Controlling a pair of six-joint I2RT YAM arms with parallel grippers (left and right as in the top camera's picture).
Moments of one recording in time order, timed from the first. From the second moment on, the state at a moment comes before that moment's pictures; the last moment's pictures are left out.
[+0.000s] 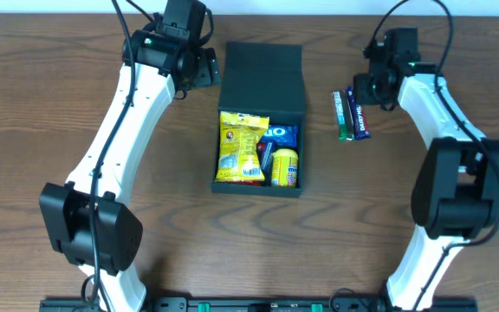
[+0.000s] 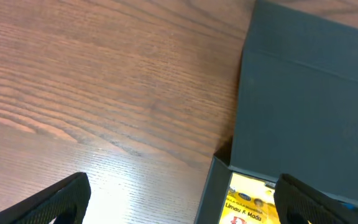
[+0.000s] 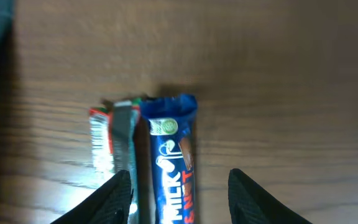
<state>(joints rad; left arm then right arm) -0.29 1.90 1.86 -1.07 -0.16 -0.46 -0.02 2.10 1.57 -0.63 -0.06 -0.02</state>
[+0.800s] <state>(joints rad) -0.29 1.90 1.86 -1.05 -0.16 -0.43 -0.01 2.20 1.57 -0.60 -0.05 -0.01</state>
